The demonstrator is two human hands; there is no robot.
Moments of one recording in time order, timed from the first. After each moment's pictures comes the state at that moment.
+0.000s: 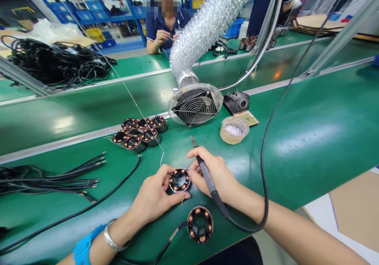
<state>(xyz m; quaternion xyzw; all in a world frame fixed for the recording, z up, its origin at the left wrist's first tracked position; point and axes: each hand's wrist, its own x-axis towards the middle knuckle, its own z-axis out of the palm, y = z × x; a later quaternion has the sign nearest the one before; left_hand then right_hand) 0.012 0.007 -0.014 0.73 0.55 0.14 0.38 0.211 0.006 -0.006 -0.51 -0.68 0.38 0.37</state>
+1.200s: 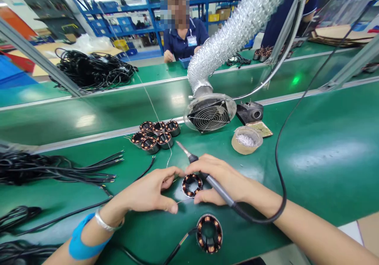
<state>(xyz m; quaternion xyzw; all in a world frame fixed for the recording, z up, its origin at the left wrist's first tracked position) -0.022 0.036 0.019 0.74 0.44 0.07 0.50 0.227 0.037 -0.004 -0.26 -0.85 0.33 0.33</state>
